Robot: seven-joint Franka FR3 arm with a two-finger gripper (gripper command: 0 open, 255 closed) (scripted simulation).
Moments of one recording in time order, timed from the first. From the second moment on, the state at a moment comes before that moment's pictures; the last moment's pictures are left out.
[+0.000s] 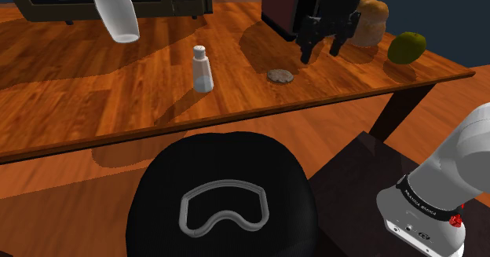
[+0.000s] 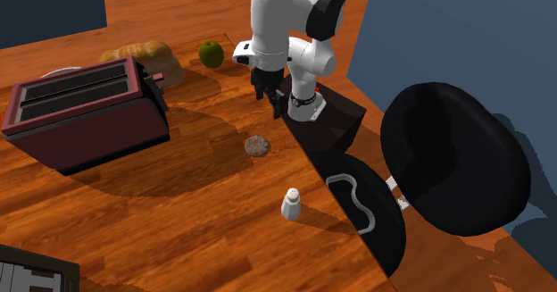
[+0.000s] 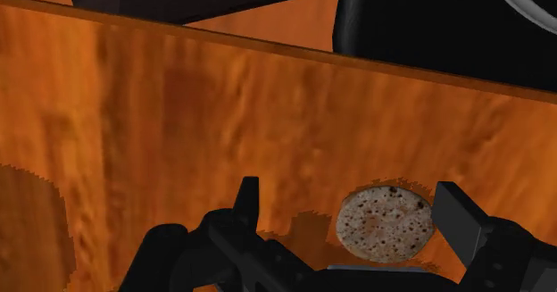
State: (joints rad) arm 0.08 -0.58 0.23 -2.29 0.08 1.76 0.47
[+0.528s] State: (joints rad) arm 0.08 -0.39 0.37 -2.15 0.08 1.89 0.66
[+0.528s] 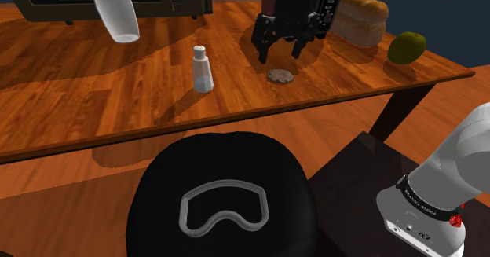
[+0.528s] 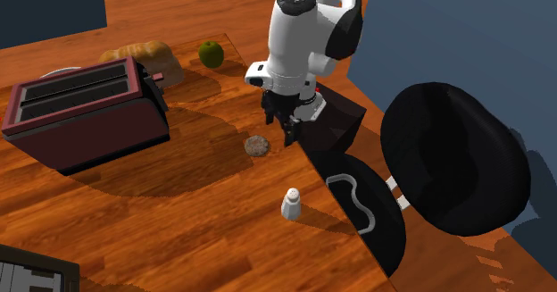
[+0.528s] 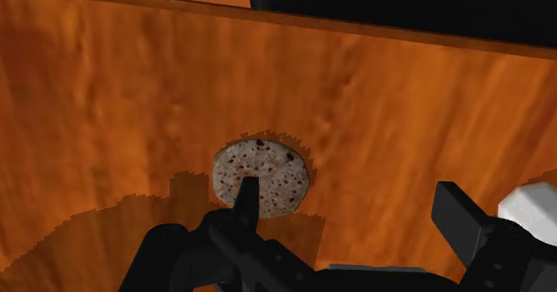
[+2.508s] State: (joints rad) arm 0.11 0.07 0.58 -1.79 -0.20 2.07 1.08
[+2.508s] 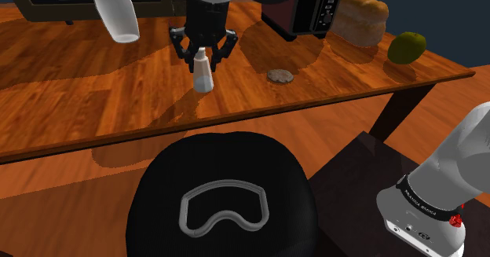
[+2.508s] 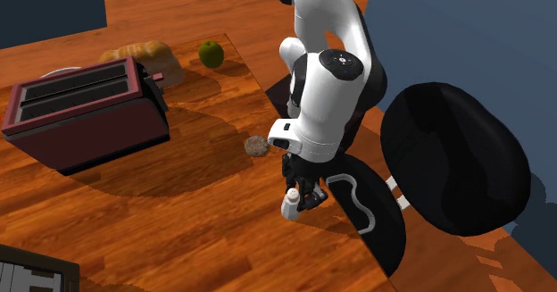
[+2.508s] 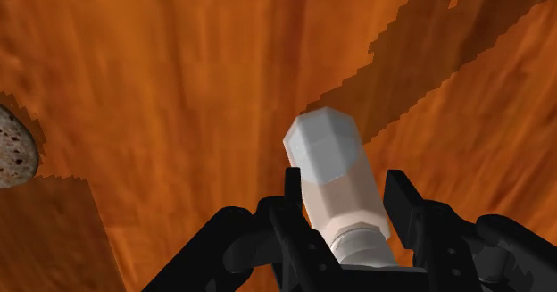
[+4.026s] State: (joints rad) arm 0.12 0.08 0.58 -1.58 -0.20 1.88 1.05
